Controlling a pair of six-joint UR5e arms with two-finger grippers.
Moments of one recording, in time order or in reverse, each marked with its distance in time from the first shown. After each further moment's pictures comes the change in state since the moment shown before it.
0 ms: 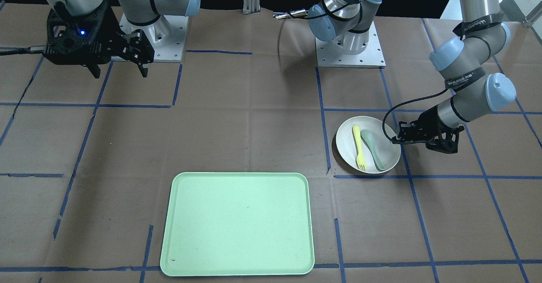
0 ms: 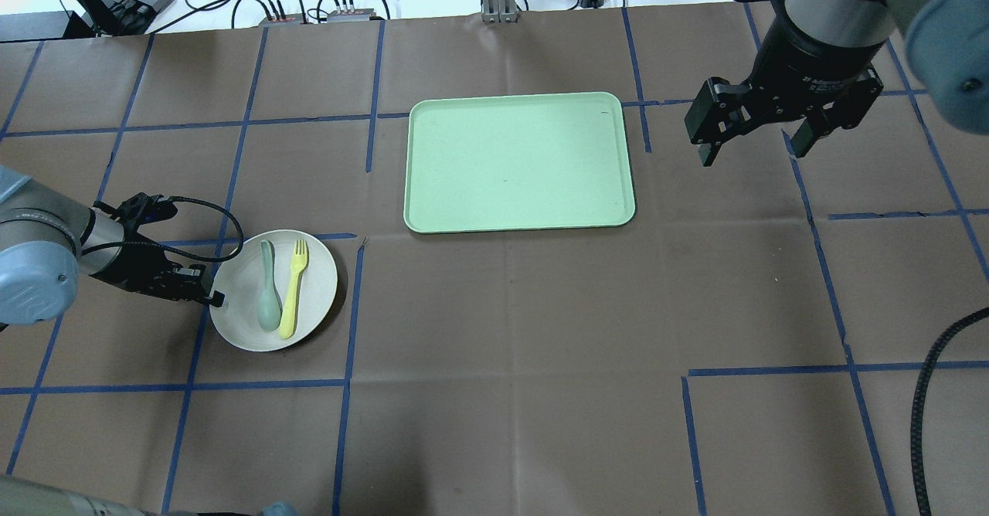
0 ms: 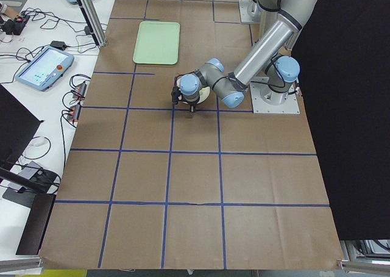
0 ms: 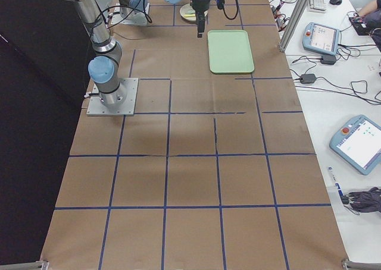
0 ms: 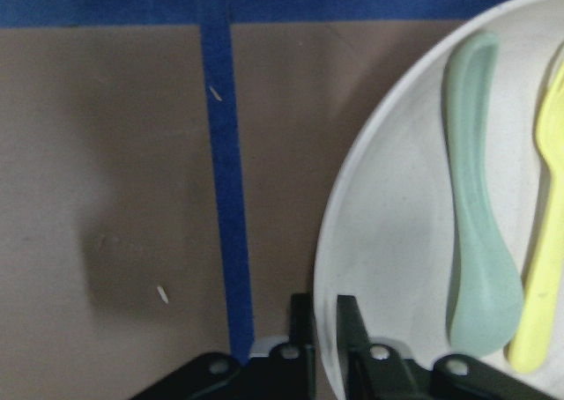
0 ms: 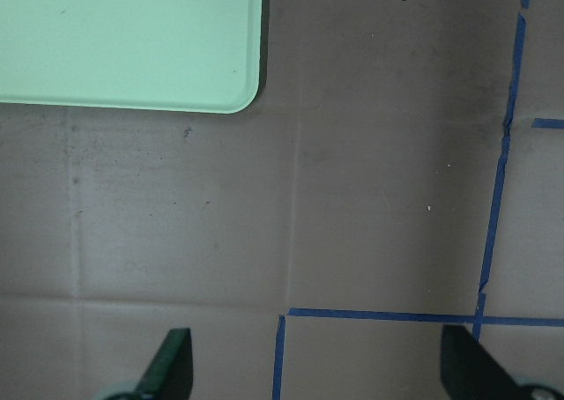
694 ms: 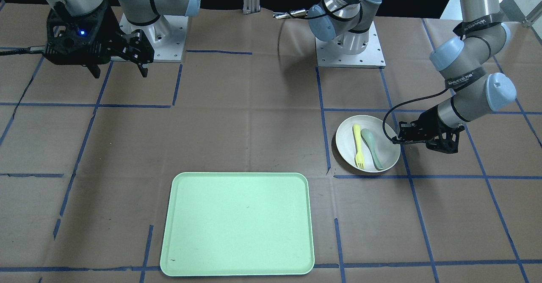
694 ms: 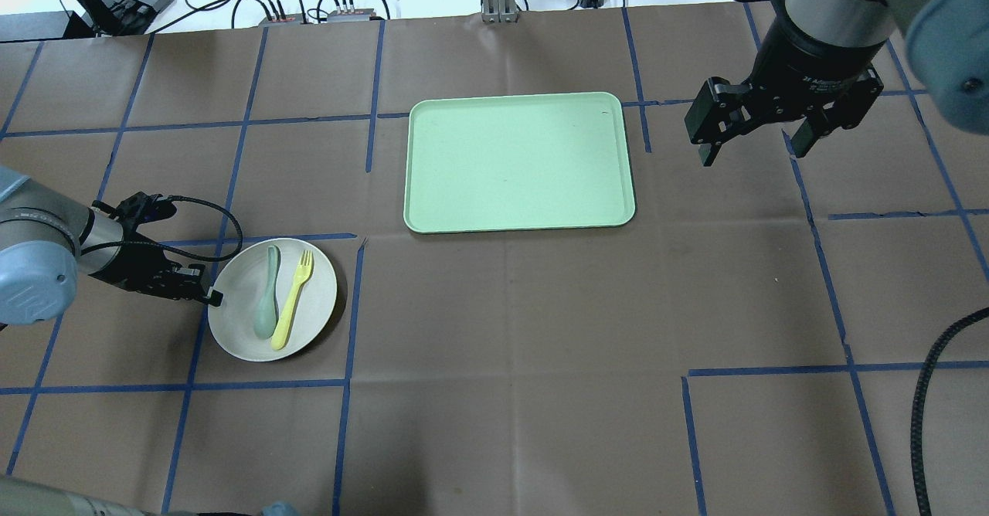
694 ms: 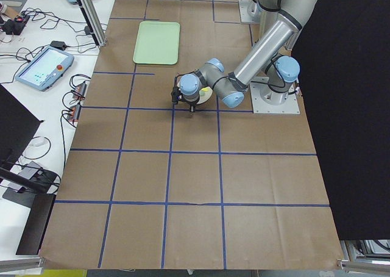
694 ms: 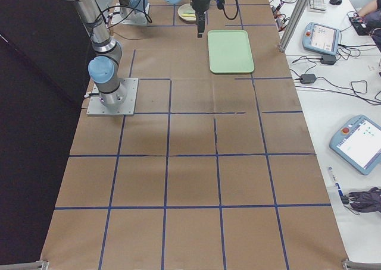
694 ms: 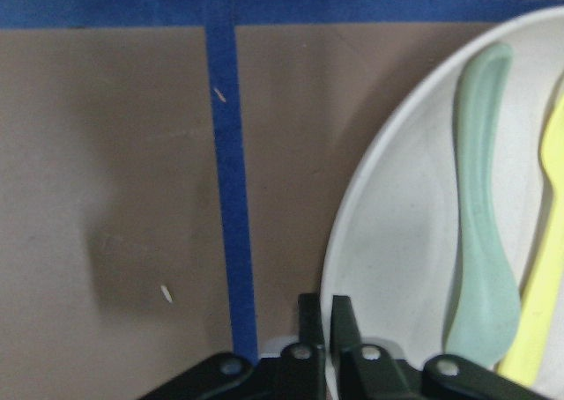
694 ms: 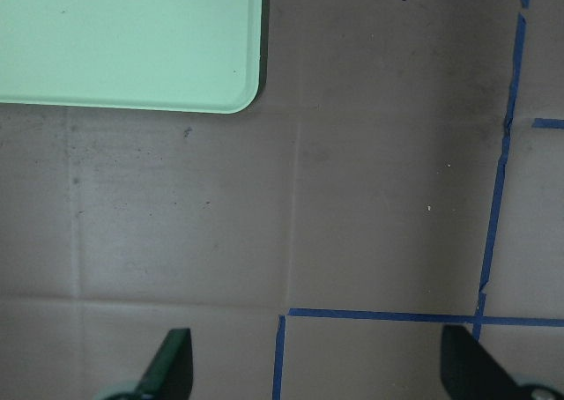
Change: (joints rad) left arm 0.001 0.002 0.001 0.002 -0.001 0.000; right arm 0.000 0.000 0.000 0.000 0.000 0.000
